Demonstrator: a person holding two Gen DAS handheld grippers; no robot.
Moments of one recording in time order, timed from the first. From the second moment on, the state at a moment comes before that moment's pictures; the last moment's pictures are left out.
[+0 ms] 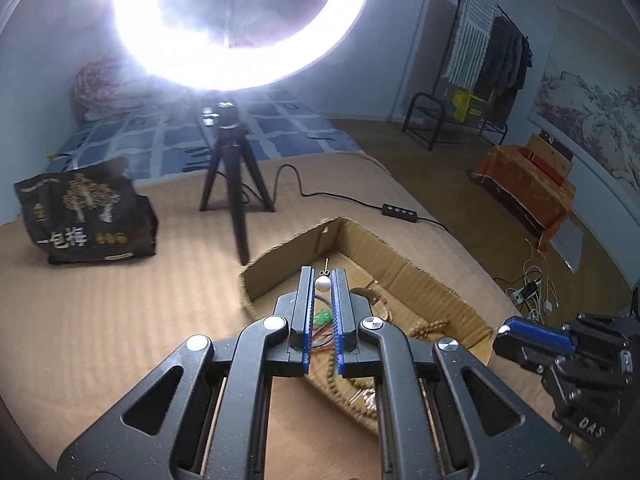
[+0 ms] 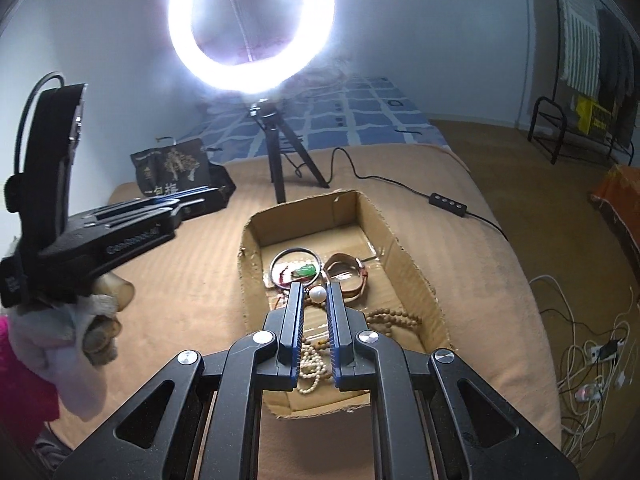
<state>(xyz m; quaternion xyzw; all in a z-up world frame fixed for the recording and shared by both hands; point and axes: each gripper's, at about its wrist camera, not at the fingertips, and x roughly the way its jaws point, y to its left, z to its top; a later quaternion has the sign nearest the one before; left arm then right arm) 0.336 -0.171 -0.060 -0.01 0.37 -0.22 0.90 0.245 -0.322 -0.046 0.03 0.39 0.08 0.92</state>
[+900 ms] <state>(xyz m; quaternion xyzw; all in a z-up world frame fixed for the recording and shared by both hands) 0.361 -0.200 -0.083 0.00 0.39 -0.22 0.89 0.265 -0.323 -0.069 0.03 0.42 0.05 0.90</state>
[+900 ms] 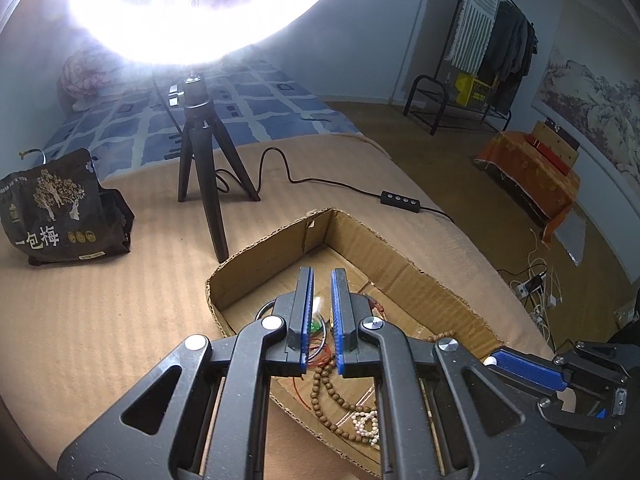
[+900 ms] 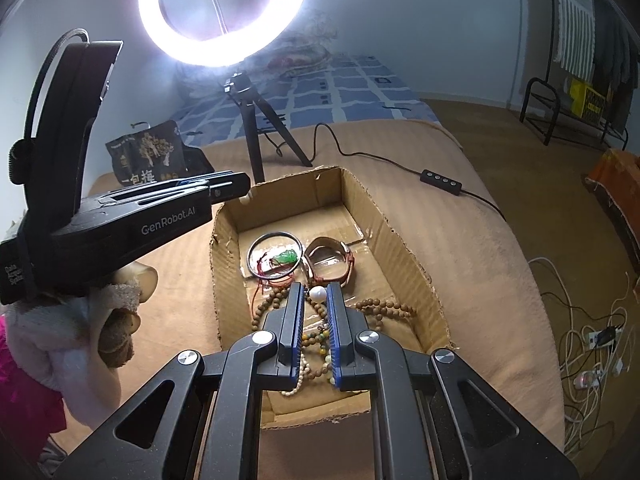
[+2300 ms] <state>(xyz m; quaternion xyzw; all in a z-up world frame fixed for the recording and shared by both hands) 0.304 -0.151 -0.023 -0.01 0.35 -0.17 0.92 0.230 -0.306 -0.027 -0.05 0.36 0.00 0.93</state>
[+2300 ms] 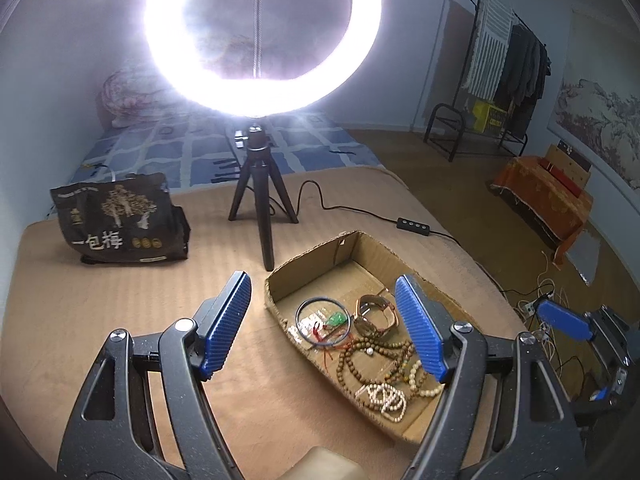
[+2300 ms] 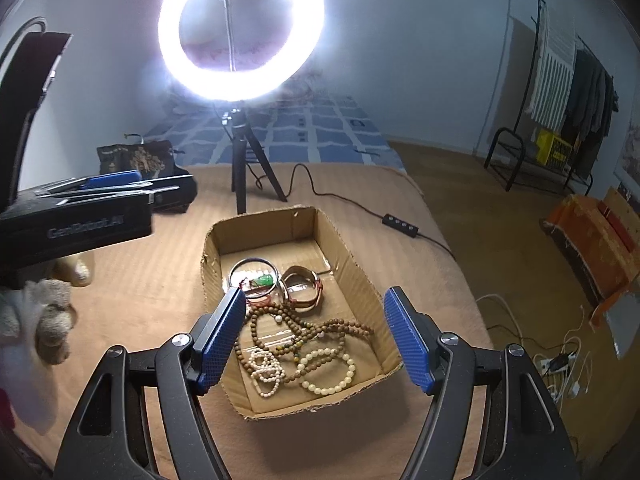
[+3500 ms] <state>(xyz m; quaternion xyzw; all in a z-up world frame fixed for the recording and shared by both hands) 0.136 -0.090 0.025 0.03 0.27 -0.15 0.95 0.132 -0.289 0.024 -0.04 0.26 0.01 0.96</state>
